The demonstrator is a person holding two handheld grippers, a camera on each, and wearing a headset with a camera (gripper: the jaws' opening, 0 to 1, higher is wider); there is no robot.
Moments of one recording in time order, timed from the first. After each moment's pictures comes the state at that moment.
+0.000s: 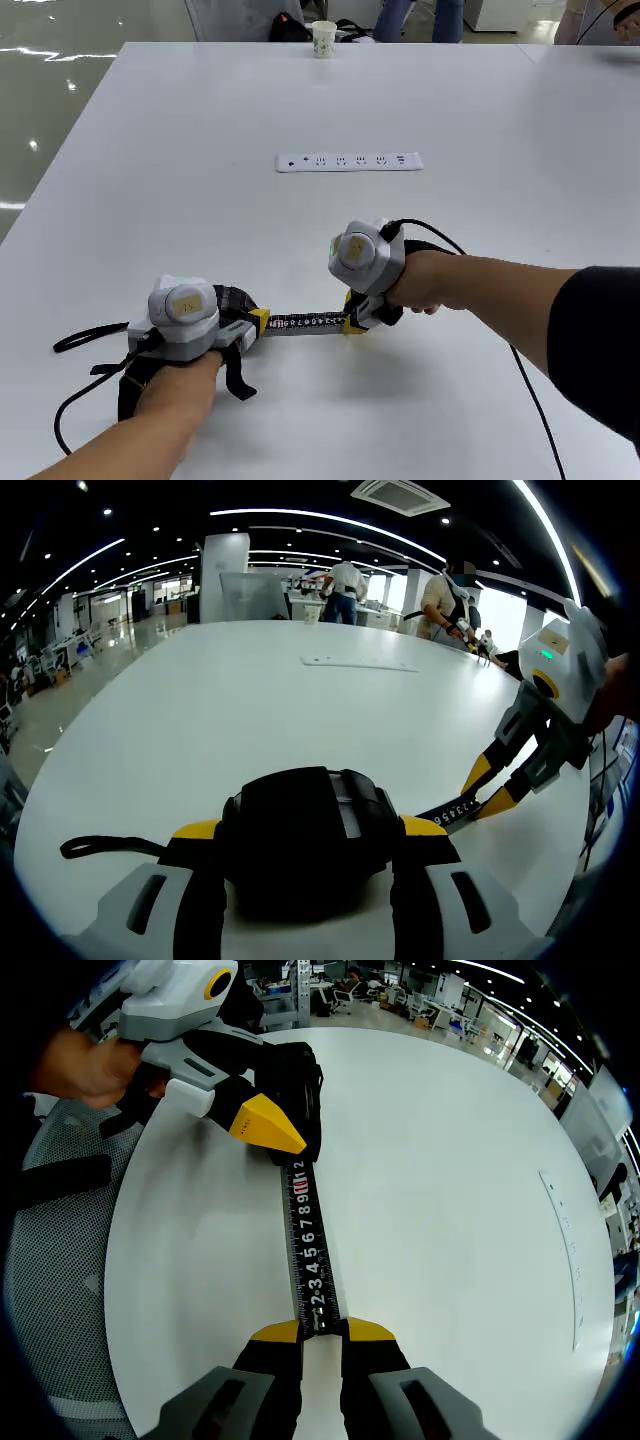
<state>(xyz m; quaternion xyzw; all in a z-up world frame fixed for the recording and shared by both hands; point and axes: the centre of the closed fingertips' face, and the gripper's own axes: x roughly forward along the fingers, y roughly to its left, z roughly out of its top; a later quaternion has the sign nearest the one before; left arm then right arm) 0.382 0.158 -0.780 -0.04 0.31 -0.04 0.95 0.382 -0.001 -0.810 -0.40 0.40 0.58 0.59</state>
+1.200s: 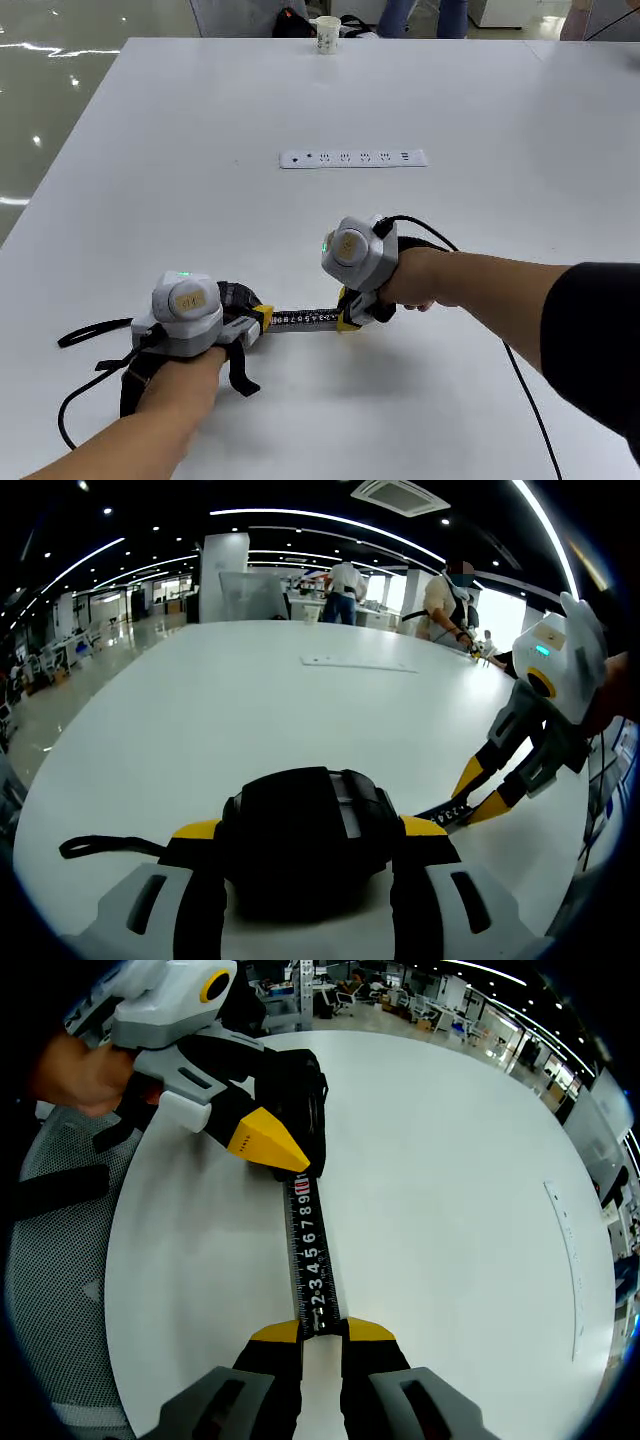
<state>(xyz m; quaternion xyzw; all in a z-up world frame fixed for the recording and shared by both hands) 0.382 0.159 -0.780 -0.04 0.31 -0.04 0.95 0.380 0.014 -0.810 -0.40 0.39 0.59 0.58</state>
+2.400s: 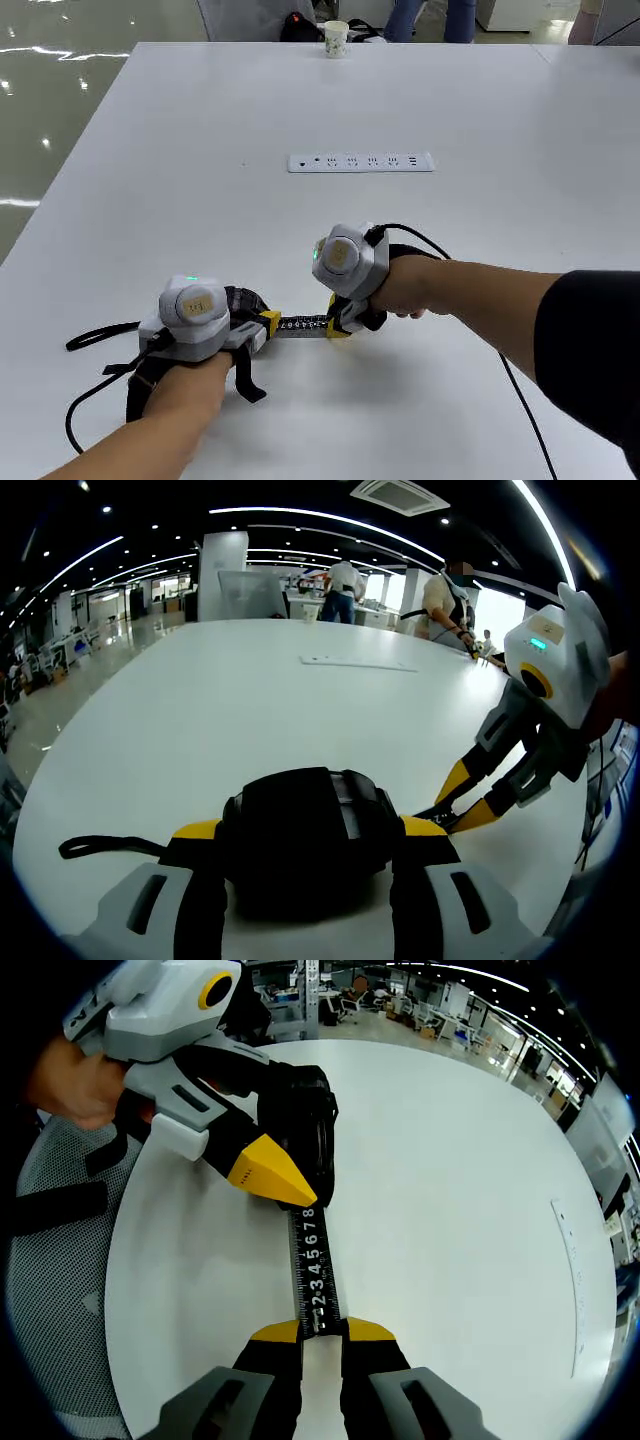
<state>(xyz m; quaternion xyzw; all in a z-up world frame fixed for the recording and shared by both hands) 0.382 0.159 -0.781 -0.04 0.31 -0.05 0.95 0.376 0.038 -0.809 -0.39 0.38 0.60 0.58</state>
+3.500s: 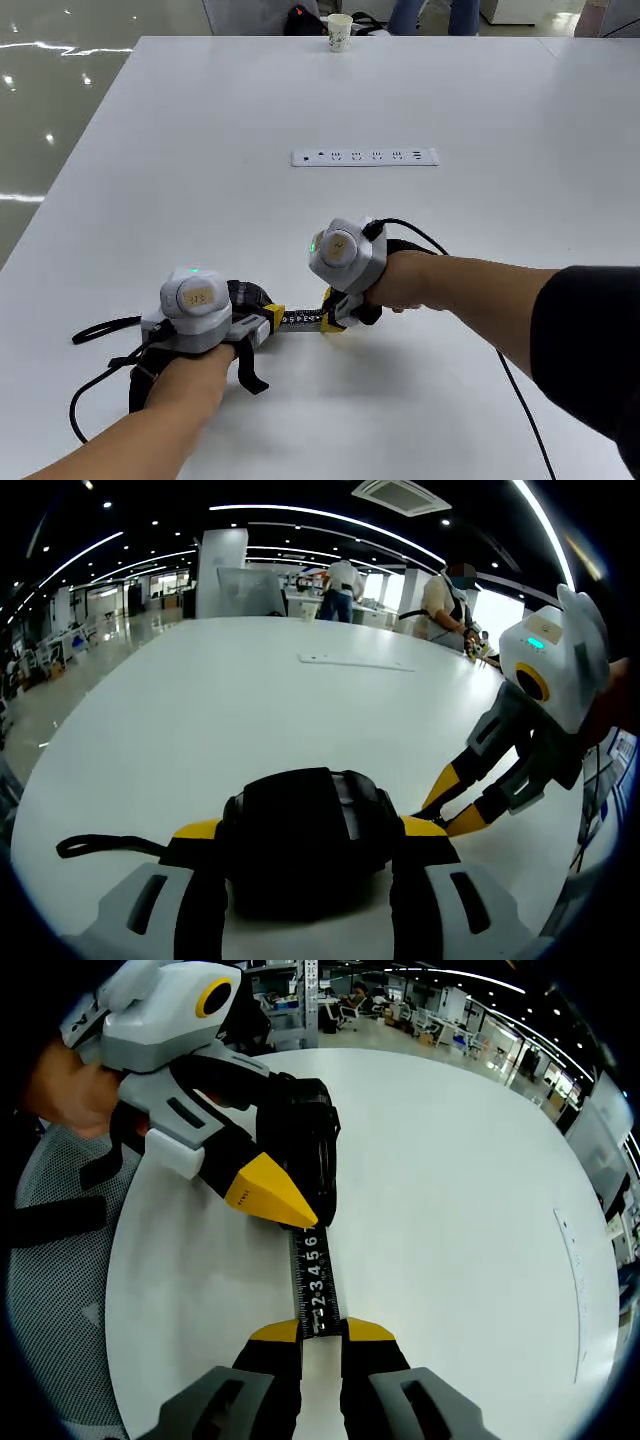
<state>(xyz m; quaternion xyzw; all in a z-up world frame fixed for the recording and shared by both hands) 0.382 0.158 -0.781 -0.05 0.31 -0.05 0.95 0.374 0.052 -0.810 -0.38 0.37 0.61 0.59</state>
